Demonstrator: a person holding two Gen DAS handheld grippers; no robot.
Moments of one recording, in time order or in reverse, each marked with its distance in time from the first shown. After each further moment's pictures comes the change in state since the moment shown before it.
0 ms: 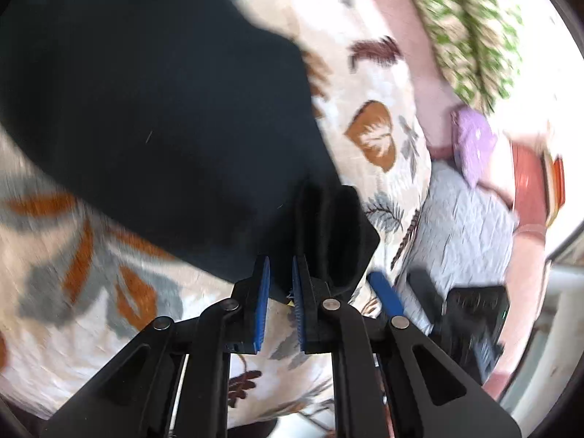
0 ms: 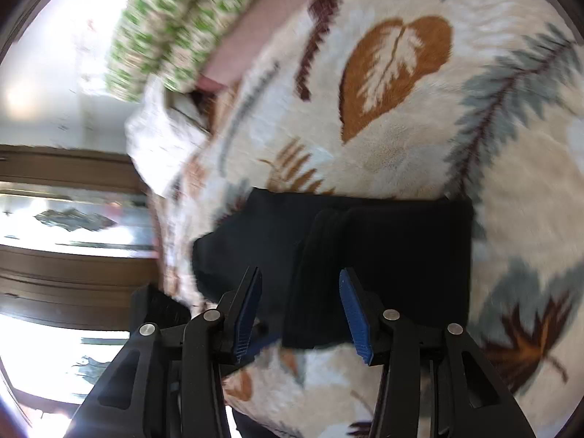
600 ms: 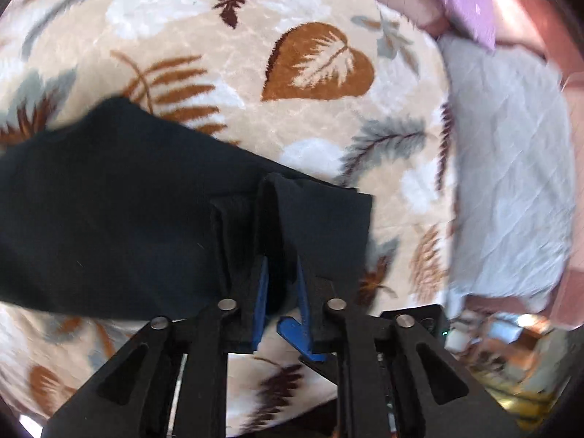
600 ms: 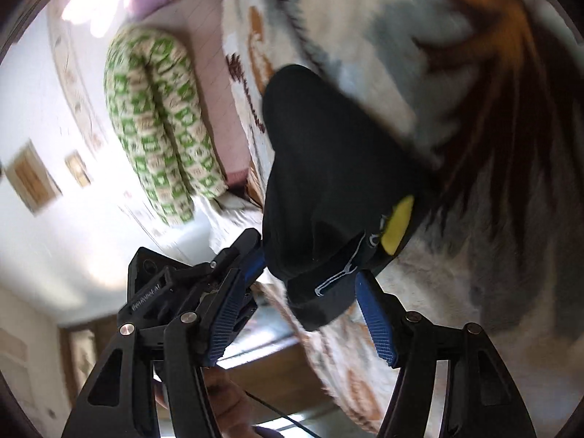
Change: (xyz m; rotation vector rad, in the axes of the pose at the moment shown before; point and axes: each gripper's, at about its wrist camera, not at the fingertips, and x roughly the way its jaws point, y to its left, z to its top) left arm 0.056 -0.113 0.019 0.482 0.213 0.369; right arm 0.035 -0.094 -0.099 0.649 -0.251 0.517
